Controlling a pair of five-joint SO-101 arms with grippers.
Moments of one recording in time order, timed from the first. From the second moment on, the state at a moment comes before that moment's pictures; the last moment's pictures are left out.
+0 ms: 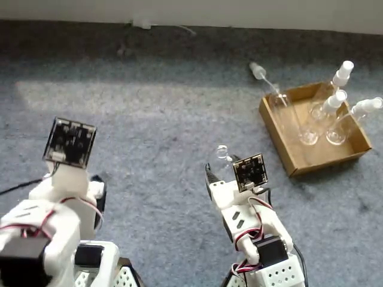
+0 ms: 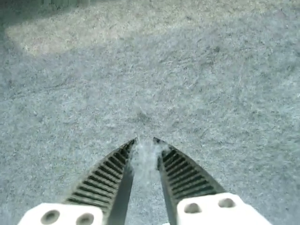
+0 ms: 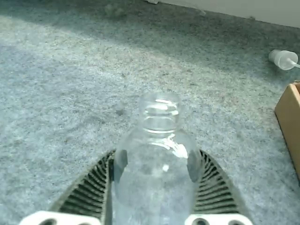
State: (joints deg) left arm -4.5 -70.3 27.5 101.5 -5.1; right arm -23.1 -104.5 95.5 40.2 2.6
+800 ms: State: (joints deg) left arm -10.9 -102.7 71.4 88.3 -9.5; right arm -23.1 -104.5 95.5 40.2 2.6
